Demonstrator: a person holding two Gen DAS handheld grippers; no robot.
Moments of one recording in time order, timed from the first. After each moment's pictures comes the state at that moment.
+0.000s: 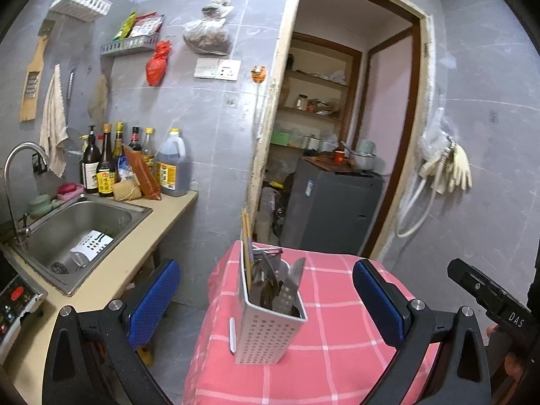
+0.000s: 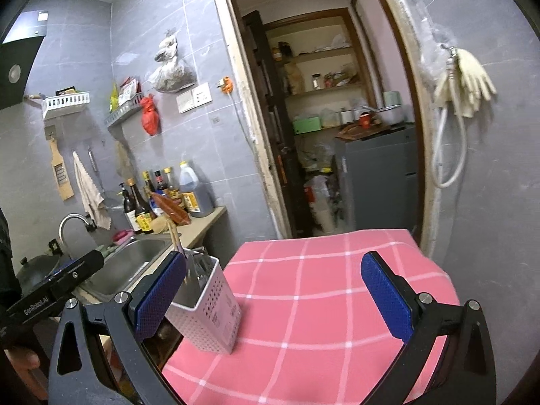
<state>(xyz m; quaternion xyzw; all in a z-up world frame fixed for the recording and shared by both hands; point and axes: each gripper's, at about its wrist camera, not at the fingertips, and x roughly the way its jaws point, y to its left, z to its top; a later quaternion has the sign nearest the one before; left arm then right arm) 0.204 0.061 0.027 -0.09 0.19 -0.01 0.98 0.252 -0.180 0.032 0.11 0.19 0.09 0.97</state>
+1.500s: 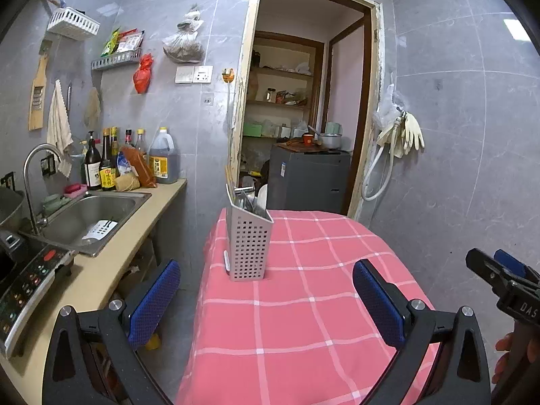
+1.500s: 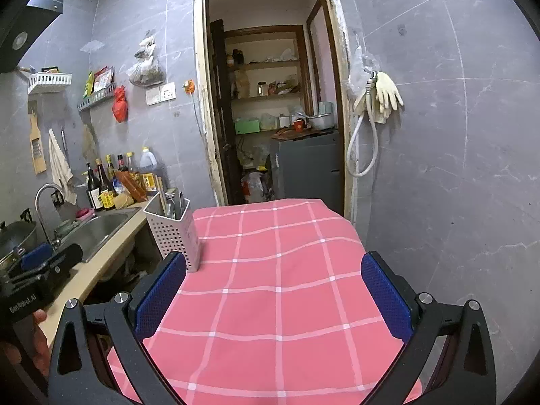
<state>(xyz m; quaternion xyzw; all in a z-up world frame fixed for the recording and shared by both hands) 0.039 0.047 0.002 -0.05 0.19 -0.06 0.98 0.031 -0.176 0.035 0.06 0.19 -0.06 0.98</state>
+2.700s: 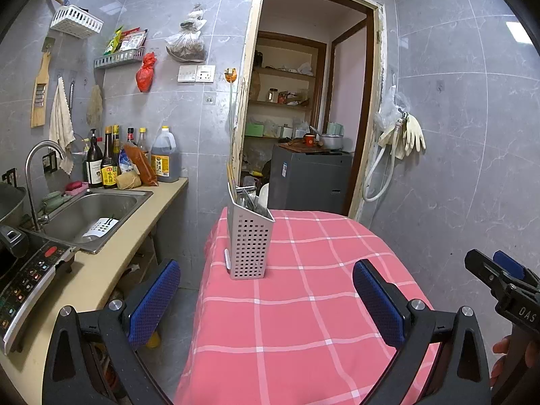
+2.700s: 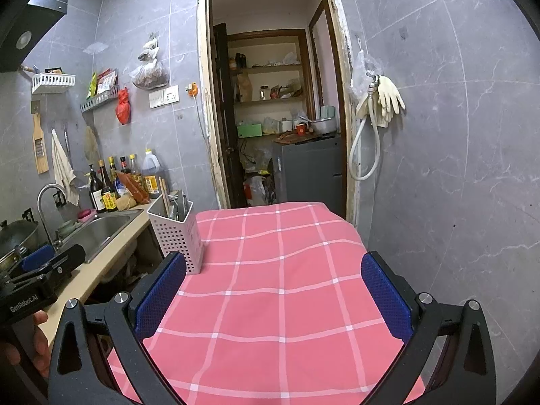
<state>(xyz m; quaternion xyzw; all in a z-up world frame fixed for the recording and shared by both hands) 0.037 0.048 0.001 -0.05 0.19 -0.05 0.98 0.030 -0.168 0.035 0.06 0.19 -0.06 0.98</state>
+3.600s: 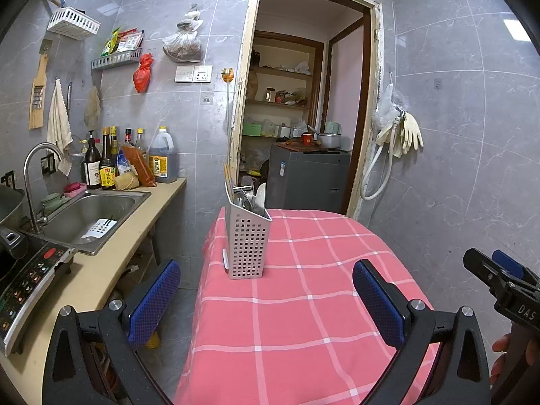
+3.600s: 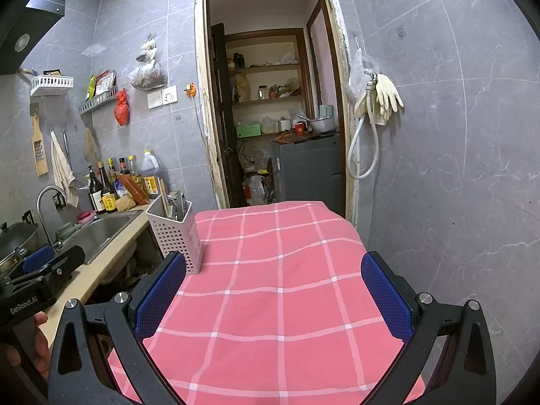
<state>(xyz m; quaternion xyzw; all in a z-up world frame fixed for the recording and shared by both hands) 0.035 0.045 0.002 -0.05 0.19 -0.06 0.98 0.028 -0.168 0.036 0.06 0.19 -0.06 0.98</state>
